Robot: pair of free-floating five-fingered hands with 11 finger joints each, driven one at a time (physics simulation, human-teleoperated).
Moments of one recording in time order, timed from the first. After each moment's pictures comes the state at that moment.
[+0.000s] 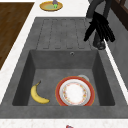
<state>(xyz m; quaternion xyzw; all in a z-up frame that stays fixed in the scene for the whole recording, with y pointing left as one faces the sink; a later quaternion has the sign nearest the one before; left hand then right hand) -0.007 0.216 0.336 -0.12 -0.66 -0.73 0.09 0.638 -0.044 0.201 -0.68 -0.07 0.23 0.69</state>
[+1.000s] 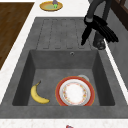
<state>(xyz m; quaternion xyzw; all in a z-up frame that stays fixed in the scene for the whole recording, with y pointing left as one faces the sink) -0.007 0.216 0.336 -0.12 -0.66 -0.73 0.09 0.607 -0.085 0.207 -0.66 -0.17 0.36 0.64</state>
